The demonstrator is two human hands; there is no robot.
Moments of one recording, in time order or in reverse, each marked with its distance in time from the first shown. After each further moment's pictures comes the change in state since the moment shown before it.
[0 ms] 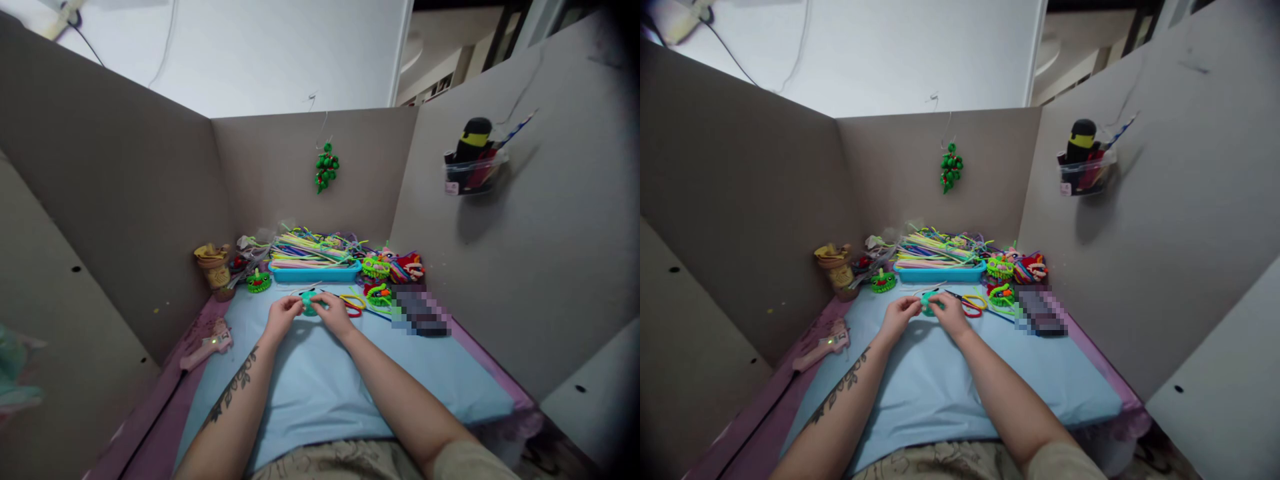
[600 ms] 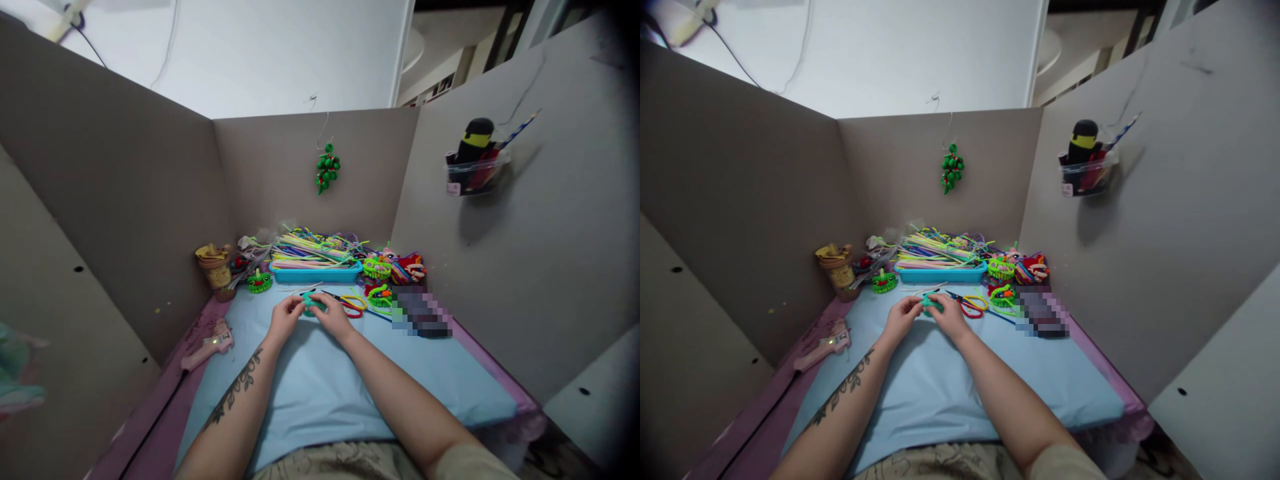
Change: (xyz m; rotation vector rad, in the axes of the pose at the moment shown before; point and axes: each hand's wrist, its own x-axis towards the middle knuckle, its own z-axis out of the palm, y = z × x) left_hand -0.001 -0.006 0.000 0.105 0.008 0.107; right_hand -0.003 0.002 0.004 0.026 -0.048 0.049
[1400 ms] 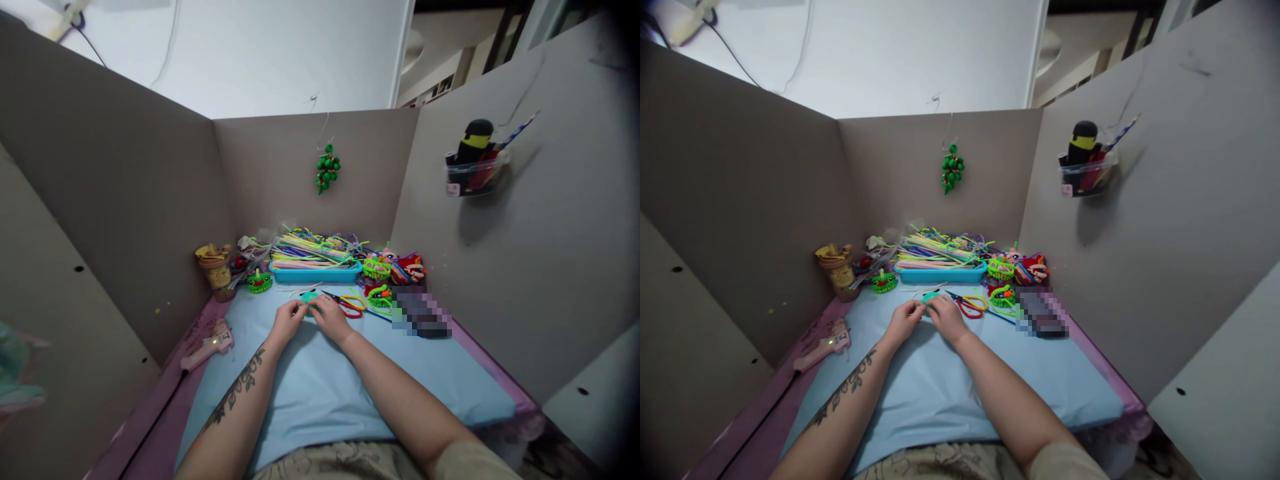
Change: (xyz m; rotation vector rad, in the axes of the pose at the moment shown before) left_hand -0.005 0.011 0.004 0.216 -0.072 0.006; right_hand -0.002 0.001 0.002 -0.249 -0.089 -0.222
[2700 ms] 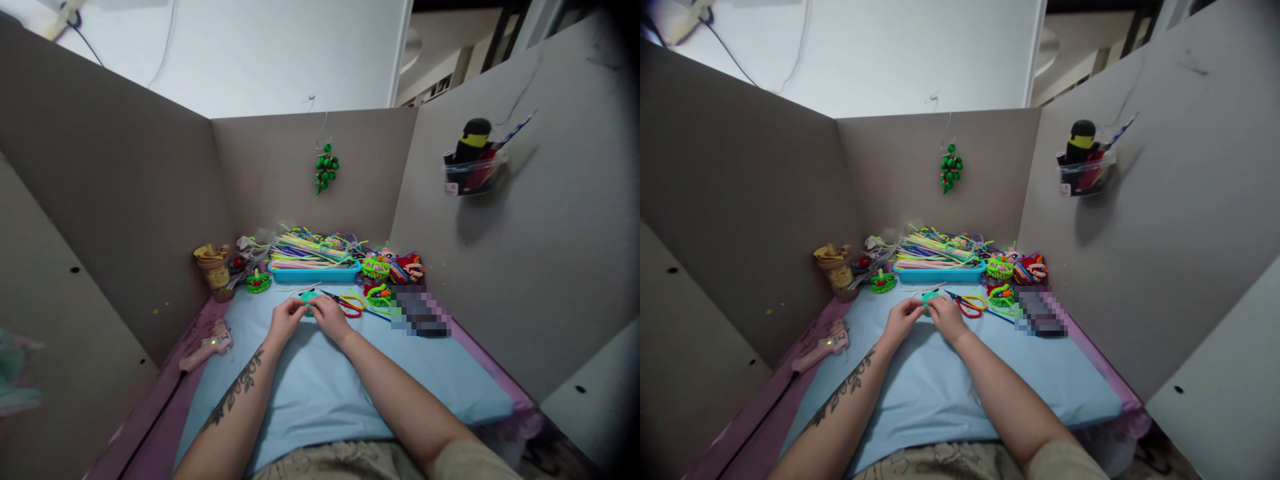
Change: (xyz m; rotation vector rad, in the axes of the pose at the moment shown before) left_hand -0.001 0.000 0.001 -0.053 0.105 0.047; right_hand -0.002 0.007 0.003 -0.058 0.003 0.006
